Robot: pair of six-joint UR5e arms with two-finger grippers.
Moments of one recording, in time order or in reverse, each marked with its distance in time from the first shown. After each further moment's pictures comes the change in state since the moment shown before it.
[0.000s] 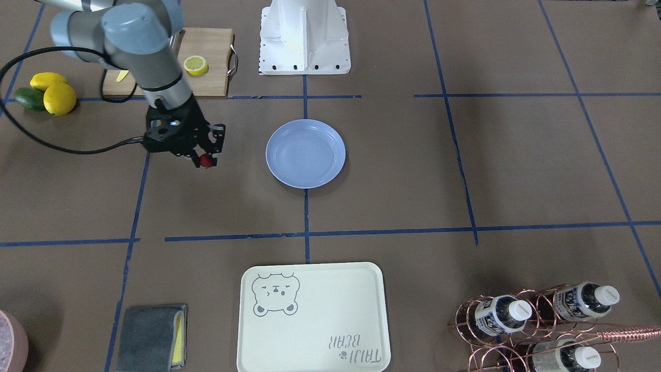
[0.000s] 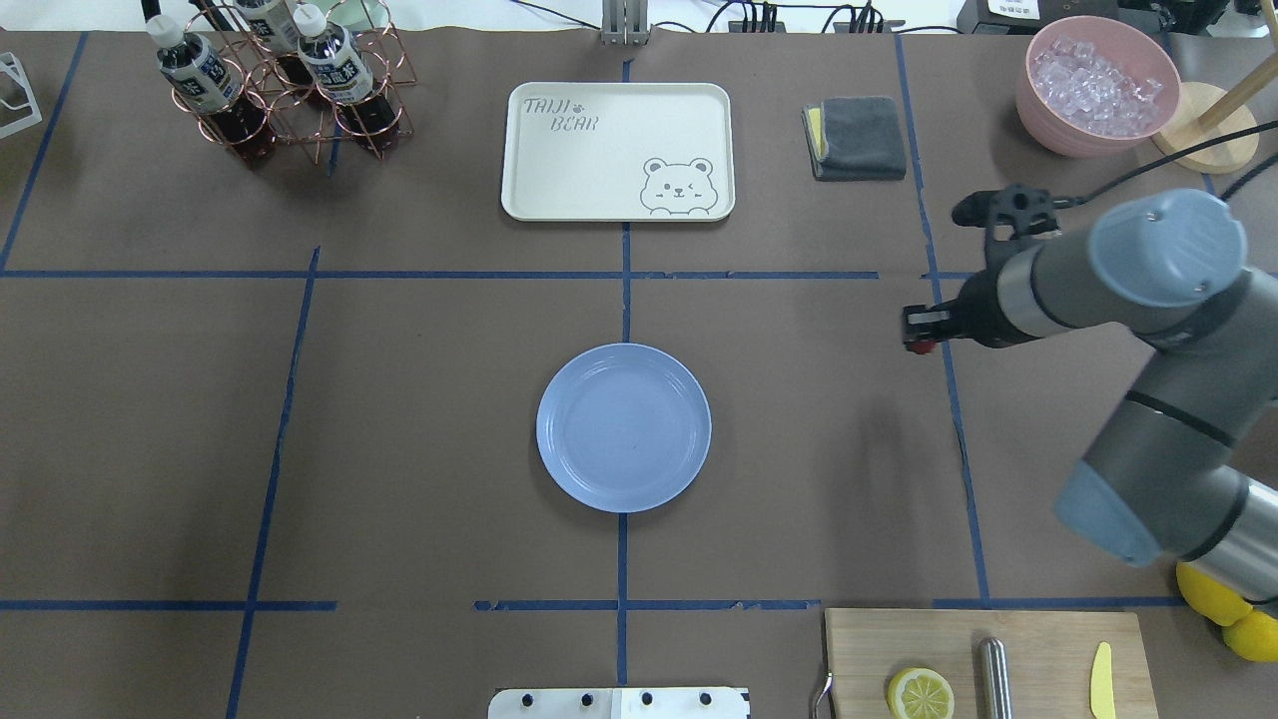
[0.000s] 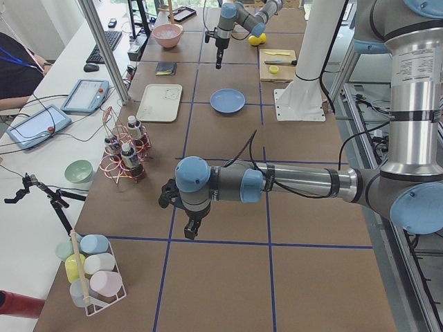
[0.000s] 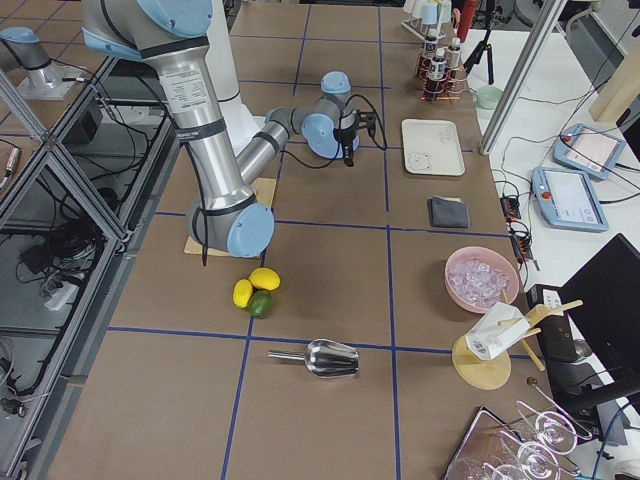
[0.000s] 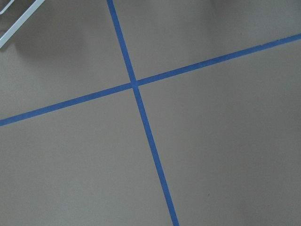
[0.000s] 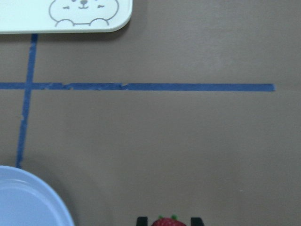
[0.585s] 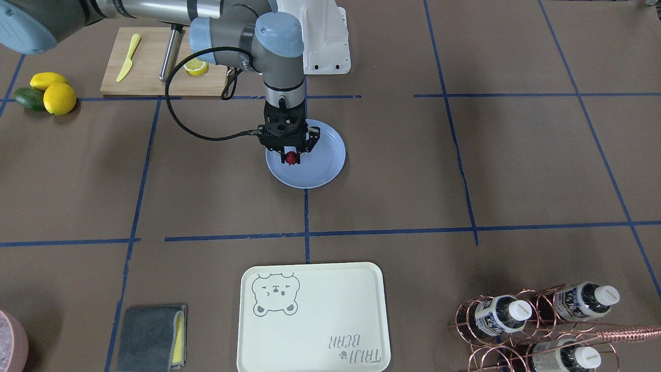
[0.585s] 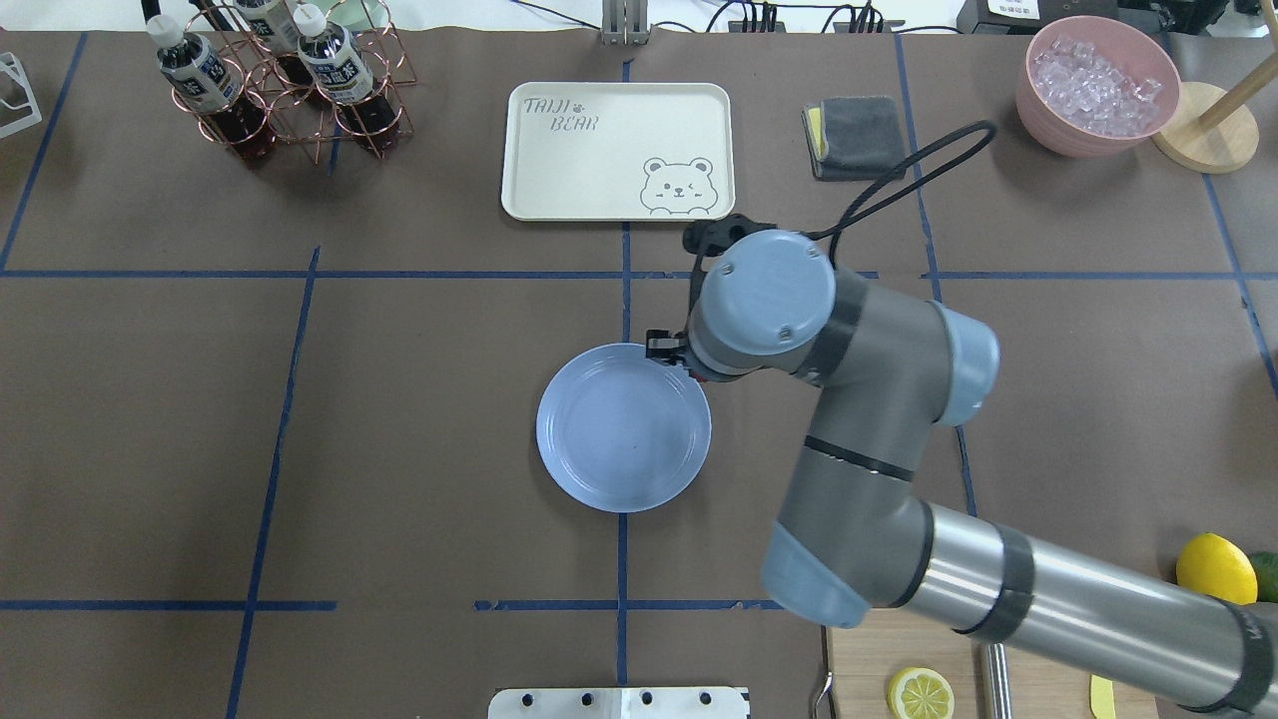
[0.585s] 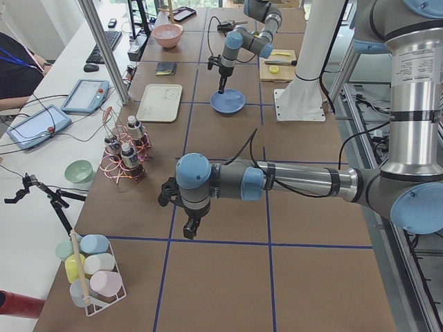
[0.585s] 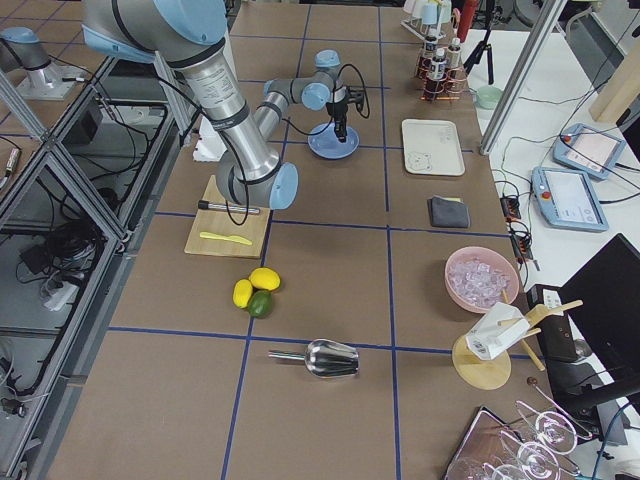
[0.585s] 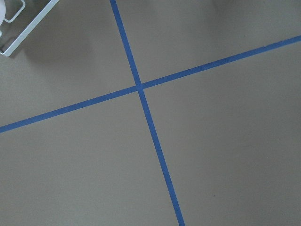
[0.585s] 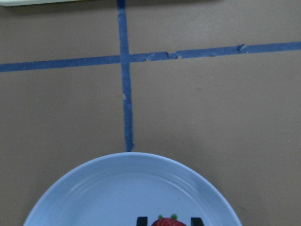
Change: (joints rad) left arm -0.001 0.000 -0.010 -0.002 0.025 0.000; right arm -0.168 0.308 -0.301 -0.064 -0.170 0.181
